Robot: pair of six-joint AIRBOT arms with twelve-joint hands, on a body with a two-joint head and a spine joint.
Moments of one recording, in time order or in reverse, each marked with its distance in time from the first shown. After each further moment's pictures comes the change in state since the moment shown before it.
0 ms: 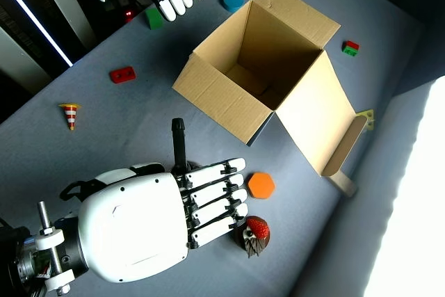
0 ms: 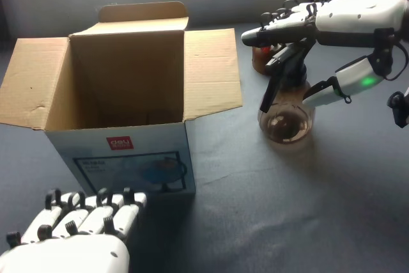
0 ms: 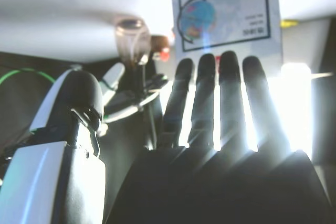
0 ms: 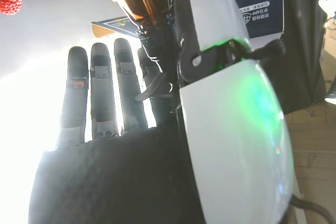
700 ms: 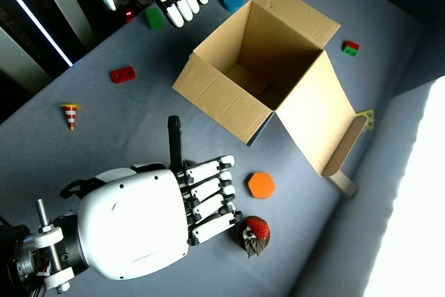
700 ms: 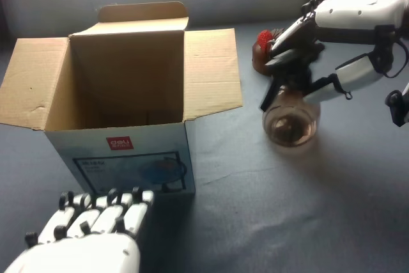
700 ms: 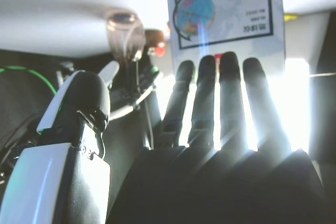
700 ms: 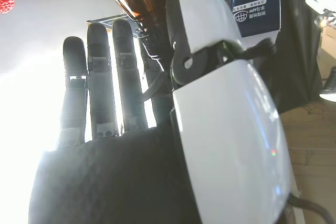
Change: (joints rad) left arm 0.065 -0.059 0.065 0.047 0.001 -0.047; right arm 0.001 0.000 0.000 0.015 0.018 0.006
